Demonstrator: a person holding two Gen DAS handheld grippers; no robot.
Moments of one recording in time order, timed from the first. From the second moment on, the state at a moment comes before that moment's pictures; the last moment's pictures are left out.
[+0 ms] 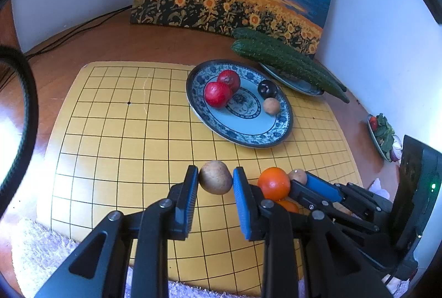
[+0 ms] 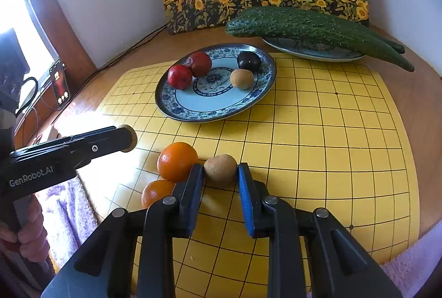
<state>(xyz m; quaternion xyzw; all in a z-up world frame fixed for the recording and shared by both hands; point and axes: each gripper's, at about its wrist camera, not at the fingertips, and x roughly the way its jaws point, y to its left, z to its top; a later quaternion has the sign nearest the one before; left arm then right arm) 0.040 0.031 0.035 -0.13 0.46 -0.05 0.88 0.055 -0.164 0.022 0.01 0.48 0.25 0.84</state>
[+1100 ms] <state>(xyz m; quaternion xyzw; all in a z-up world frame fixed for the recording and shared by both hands) 0.112 0.006 0.027 -0.09 0.46 -0.03 0.88 0.129 -0.166 0.042 -0.04 0.46 0.23 0.86</state>
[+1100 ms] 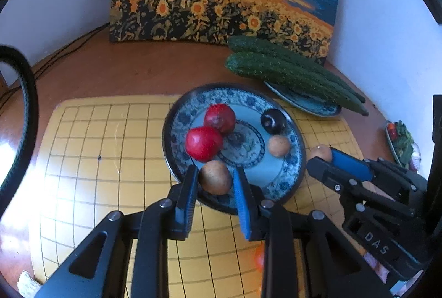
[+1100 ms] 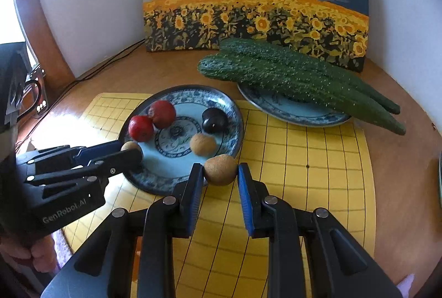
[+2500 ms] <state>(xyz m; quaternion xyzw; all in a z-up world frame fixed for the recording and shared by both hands) 0.115 0.013 0.027 -0.11 0.46 -0.04 0.88 0.152 -0.162 0.034 0.00 0.46 0.22 0.86</state>
